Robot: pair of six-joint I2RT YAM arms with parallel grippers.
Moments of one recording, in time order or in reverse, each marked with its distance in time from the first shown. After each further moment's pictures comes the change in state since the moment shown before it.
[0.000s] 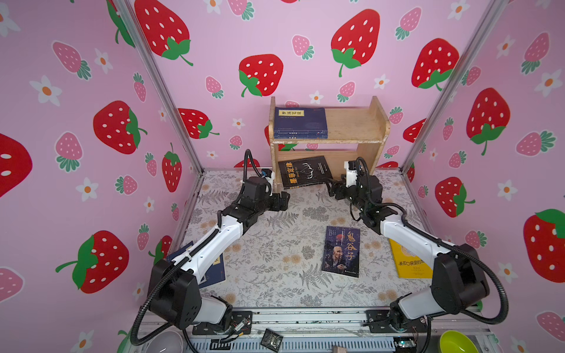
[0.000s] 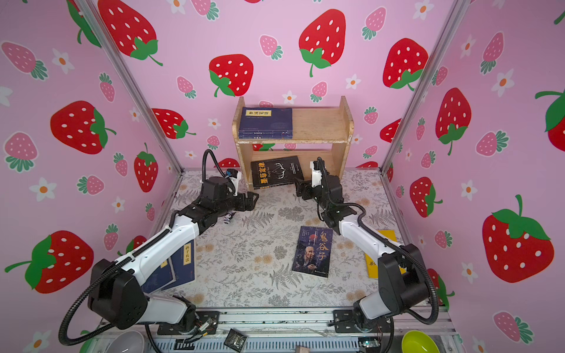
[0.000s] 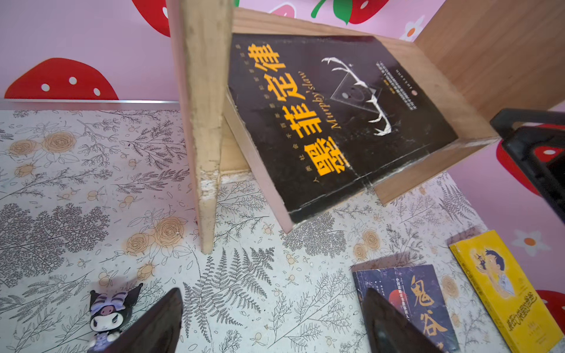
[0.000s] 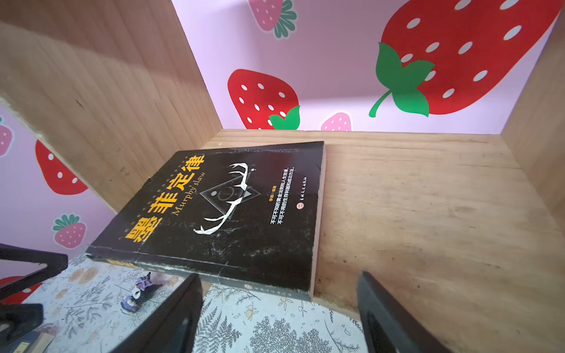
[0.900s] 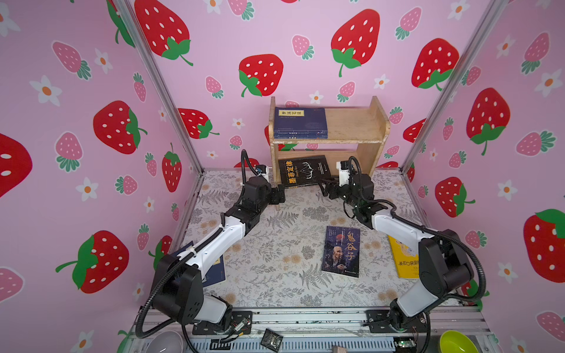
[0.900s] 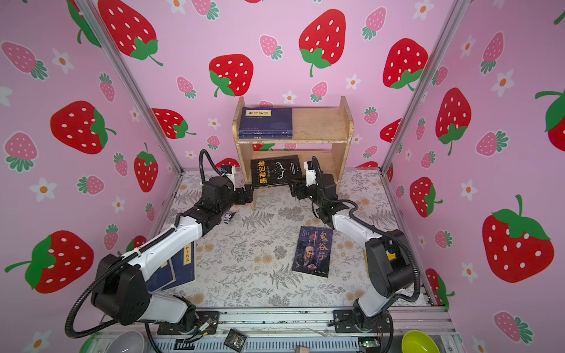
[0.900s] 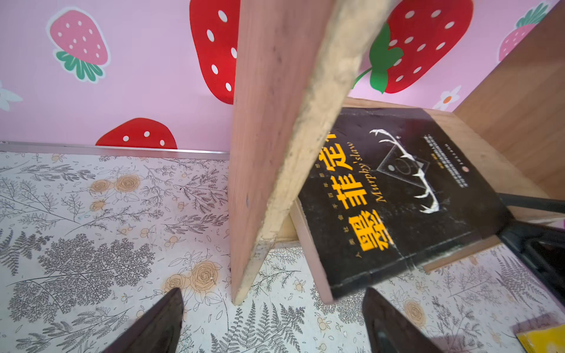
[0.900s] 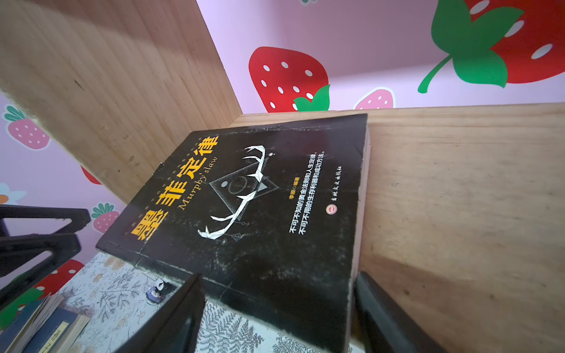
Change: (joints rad) left arm 0.000 -0.014 -0.060 0.202 -0.188 -0.016; right arm 0.001 0.122 0.043 0.070 -0.126 0.069
